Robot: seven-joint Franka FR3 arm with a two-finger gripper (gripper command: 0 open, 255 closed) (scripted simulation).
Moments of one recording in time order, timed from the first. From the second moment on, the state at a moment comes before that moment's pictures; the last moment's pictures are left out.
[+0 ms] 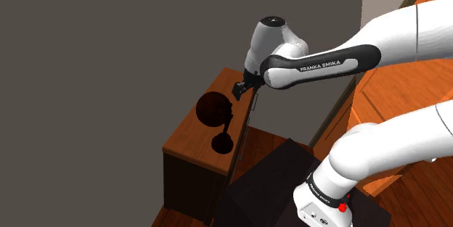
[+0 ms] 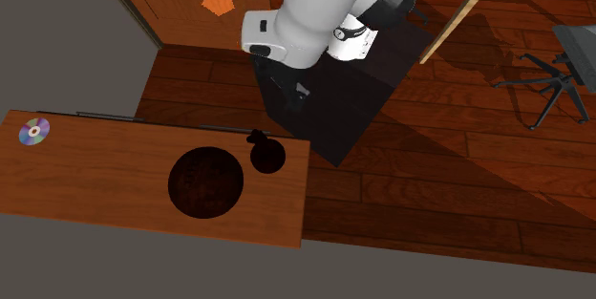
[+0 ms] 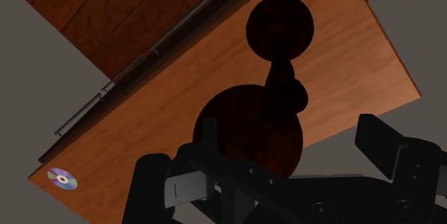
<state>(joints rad) -0.09 -0.51 0.30 -2.62 -0.18 2.29 0.41</state>
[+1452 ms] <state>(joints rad) -0.34 0.06 0.51 -2.53 -0.88 2.59 1.19</state>
